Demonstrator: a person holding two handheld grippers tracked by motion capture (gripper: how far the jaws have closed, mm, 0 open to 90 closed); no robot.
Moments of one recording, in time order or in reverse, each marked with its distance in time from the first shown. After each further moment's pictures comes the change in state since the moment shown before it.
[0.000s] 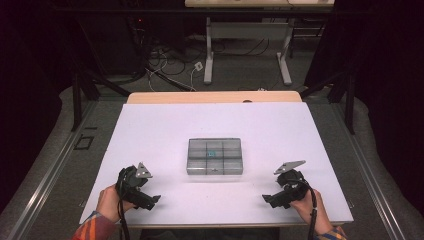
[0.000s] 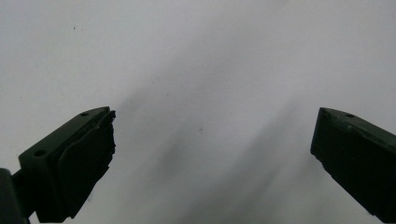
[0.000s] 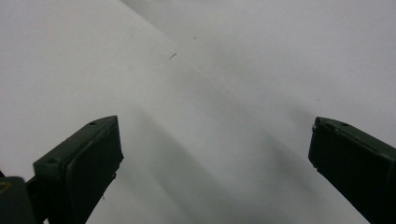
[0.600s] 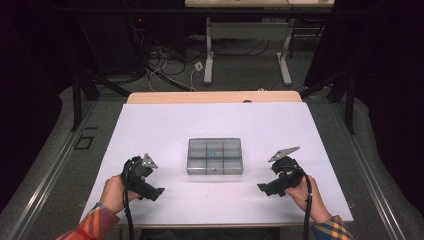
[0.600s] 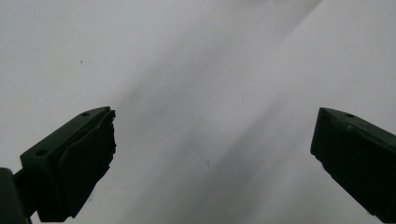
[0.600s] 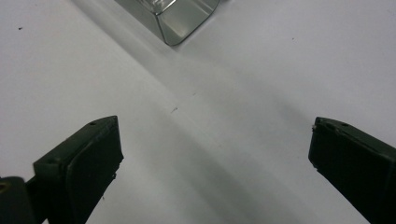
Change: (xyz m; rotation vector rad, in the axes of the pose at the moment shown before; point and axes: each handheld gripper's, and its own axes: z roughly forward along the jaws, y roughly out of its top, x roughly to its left) left arm 0.009 0.026 0.000 0.033 -0.031 0.009; right arm -0.003 0.038 -0.006 -0.008 0.026 -0.022
